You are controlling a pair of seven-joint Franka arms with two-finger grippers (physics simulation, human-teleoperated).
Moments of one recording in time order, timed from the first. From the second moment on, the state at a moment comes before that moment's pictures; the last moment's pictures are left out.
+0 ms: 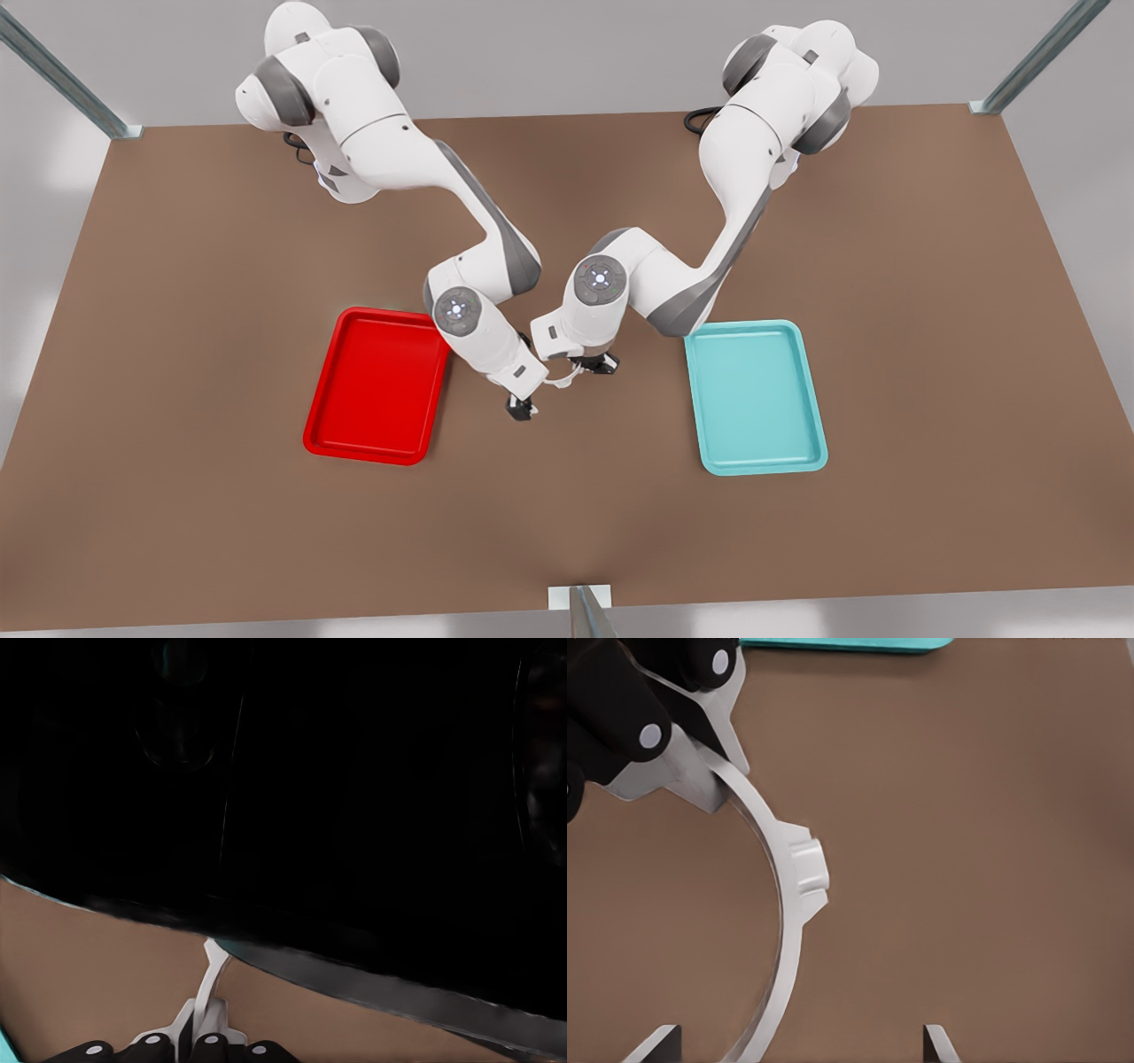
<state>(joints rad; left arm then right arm) -0.52 0.79 -0.30 -1.08 0.20 1.90 -0.24 0.77 0.67 -0.22 -1.43 0.39 2.27 -1.19</state>
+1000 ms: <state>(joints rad) -0.07 0.66 -0.42 -1.08 0.16 1.67 -0.16 0.49 0.57 -0.35 -1.46 0.28 2.01 -1.21</state>
